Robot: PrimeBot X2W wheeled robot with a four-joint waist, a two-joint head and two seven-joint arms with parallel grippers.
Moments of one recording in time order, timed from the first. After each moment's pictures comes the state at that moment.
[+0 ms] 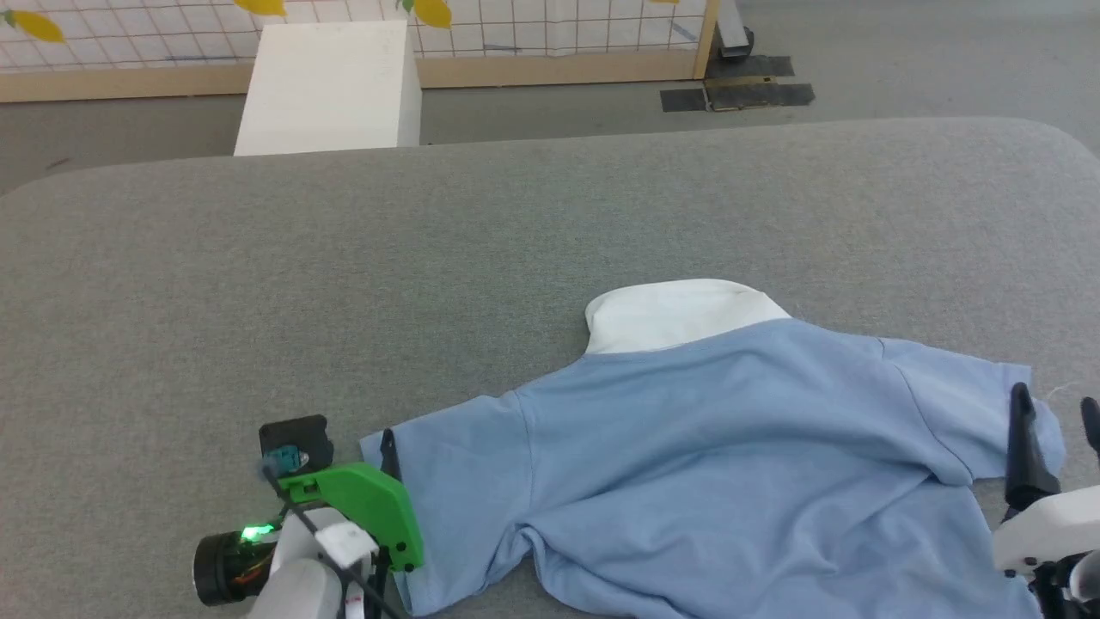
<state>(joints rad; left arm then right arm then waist) -0.14 0.13 -0.22 0.26 -0.35 0.24 0.12 0.00 -0.05 -0.36 0.01 0.17 0.13 0.08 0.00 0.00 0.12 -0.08</state>
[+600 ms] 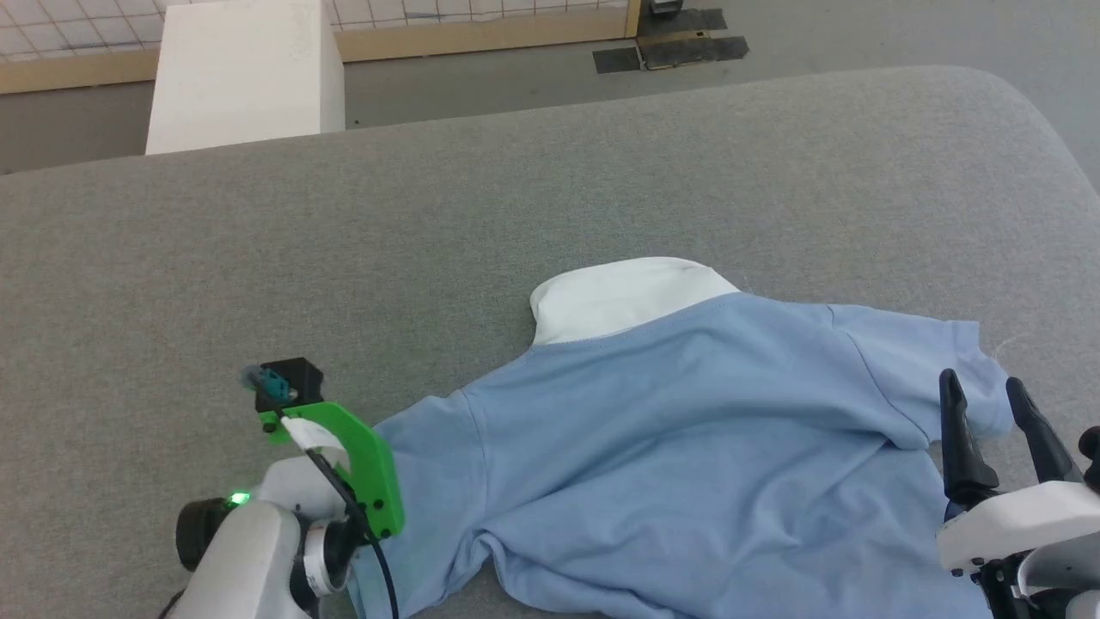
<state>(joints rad) -0.23 0.22 -0.24 0.21 -0.45 0.23 0.68 0.03 -0.05 -0.21 -0.04 0.24 0.13 0.05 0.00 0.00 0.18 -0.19</state>
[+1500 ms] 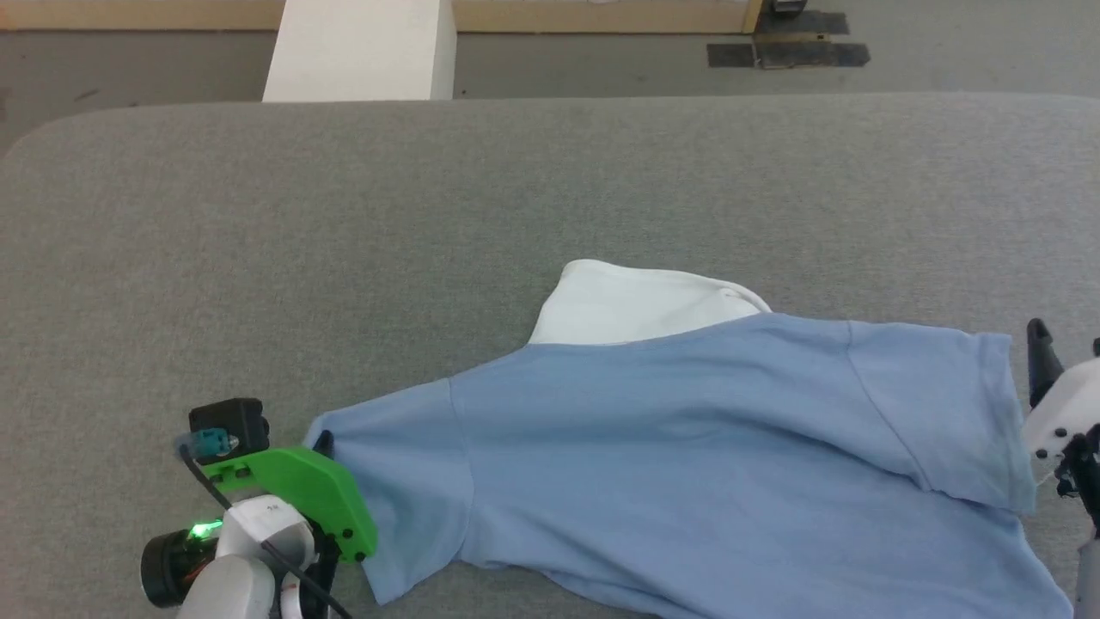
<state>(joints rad) -0.09 0.21 -0.15 0.06 -0.45 0.26 0.37 -0.32 -0.12 -0.45 0.29 0.11 0.13 0.32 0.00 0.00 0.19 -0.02</state>
